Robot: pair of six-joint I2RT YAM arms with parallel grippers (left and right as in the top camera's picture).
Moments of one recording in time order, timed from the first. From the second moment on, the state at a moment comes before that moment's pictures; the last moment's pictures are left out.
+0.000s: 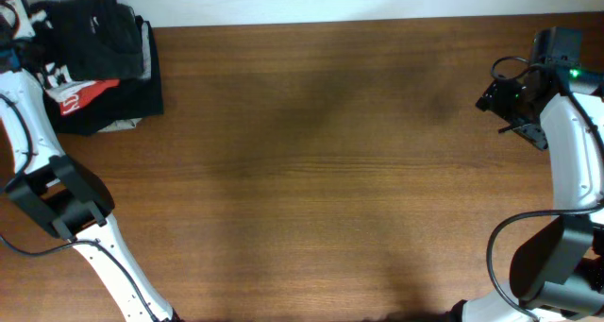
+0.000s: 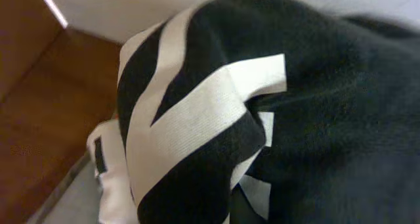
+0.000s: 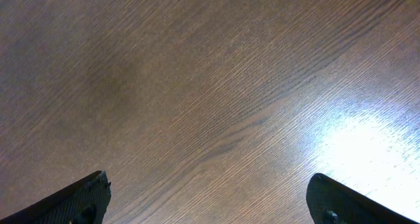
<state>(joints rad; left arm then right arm) 0.49 2.61 2.62 -0.71 0.18 0.04 -0.28 1.76 1.59 -1.04 0.12 0.44</state>
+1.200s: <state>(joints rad) 0.44 2.74 2.67 -0.64 0.02 -0.02 -0.28 1.76 1.59 -1.04 0.12 0.44</state>
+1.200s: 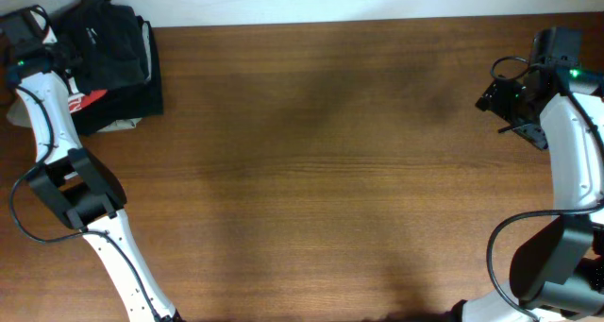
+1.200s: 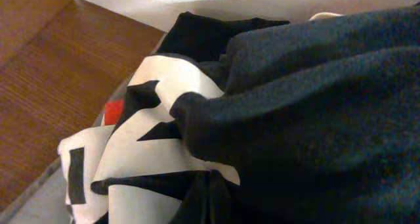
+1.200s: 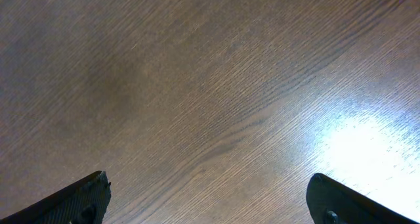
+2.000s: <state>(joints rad) 0.43 2.14 2.73 -0.97 0.56 -0.08 -0.28 1.76 1.59 -1.04 0.12 0.45</state>
